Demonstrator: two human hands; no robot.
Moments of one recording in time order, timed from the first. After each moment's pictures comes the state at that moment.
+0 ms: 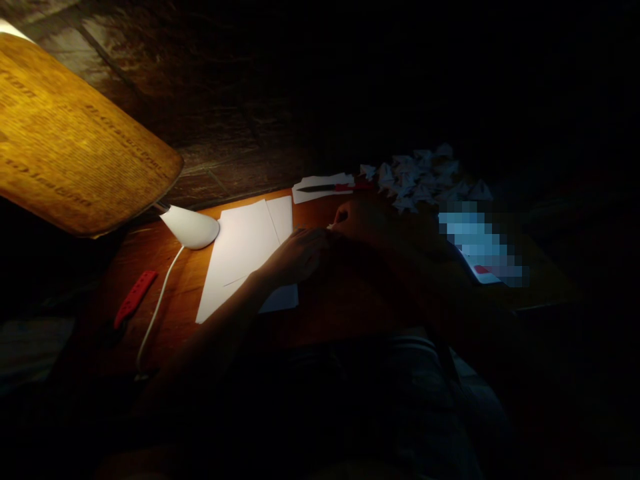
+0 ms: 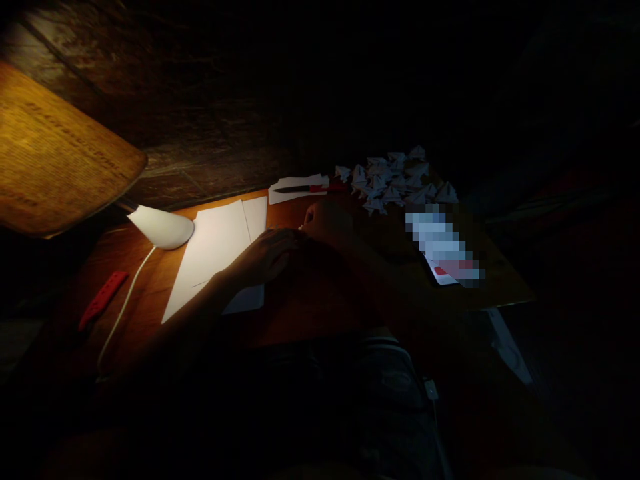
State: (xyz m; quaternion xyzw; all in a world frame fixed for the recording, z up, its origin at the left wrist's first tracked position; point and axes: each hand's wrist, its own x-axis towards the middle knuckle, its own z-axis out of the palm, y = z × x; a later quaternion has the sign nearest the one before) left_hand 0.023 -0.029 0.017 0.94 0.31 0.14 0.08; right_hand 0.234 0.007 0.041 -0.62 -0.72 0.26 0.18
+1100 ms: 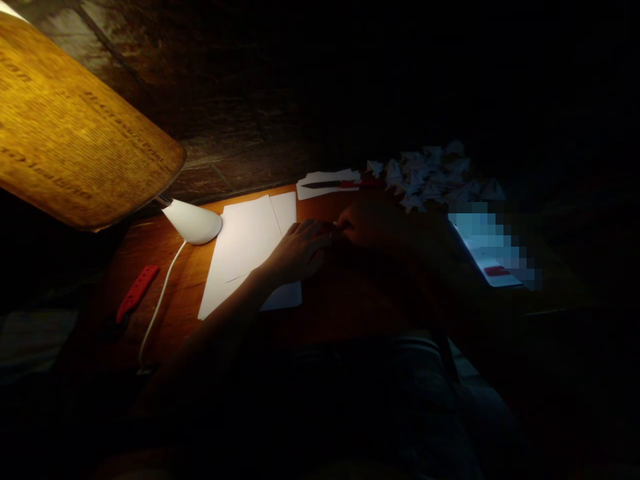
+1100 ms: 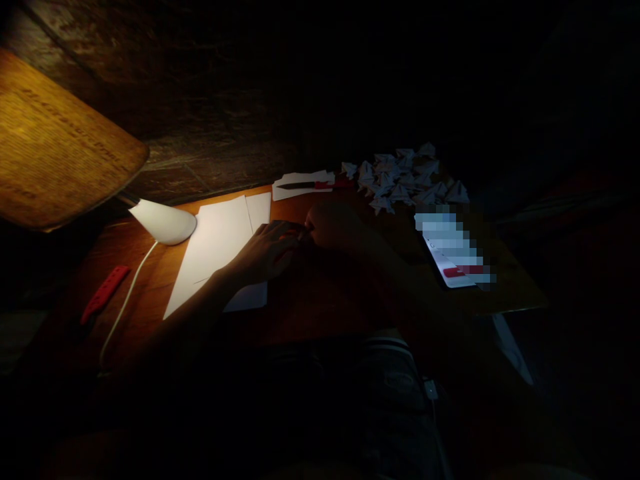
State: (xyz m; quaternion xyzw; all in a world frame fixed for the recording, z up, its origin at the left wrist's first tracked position) left_hand 0.022 -0.032 0.023 0.92 0.37 0.09 0.03; right_hand 0.246 -0.003 0.062 -0.50 -0.85 0.16 0.06
